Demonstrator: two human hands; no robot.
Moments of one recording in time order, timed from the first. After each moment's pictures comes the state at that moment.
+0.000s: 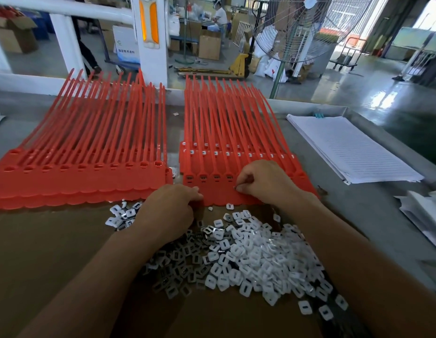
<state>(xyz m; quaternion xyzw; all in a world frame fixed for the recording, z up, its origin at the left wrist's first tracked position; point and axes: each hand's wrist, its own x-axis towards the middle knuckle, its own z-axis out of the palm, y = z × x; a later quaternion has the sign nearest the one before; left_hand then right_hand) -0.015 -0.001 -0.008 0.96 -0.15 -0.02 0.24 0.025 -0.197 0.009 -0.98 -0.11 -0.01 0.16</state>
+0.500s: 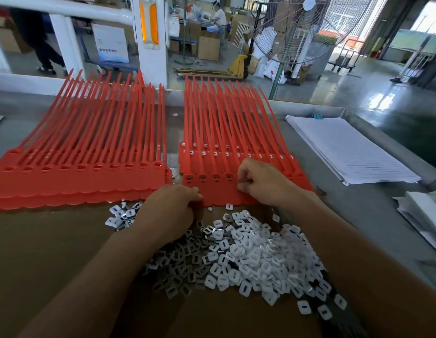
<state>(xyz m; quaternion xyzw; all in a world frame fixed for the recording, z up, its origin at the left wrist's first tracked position) -0.014 -0.002 -0.008 0.96 -0.16 -0.01 0.23 0.028 -0.200 0.007 -0.97 -0.11 0.03 0.22</state>
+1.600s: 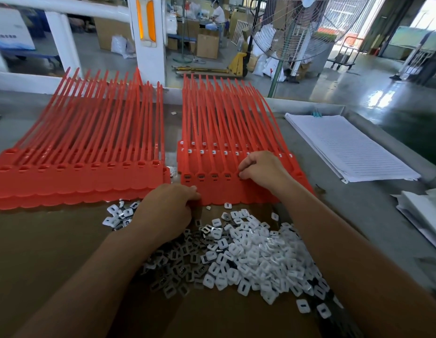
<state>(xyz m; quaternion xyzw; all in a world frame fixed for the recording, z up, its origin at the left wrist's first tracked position) -0.013 -0.002 -0.010 0.96 -0.16 -0.01 0.21 0.055 -0.203 0.000 -0.94 0.03 0.00 0.35</state>
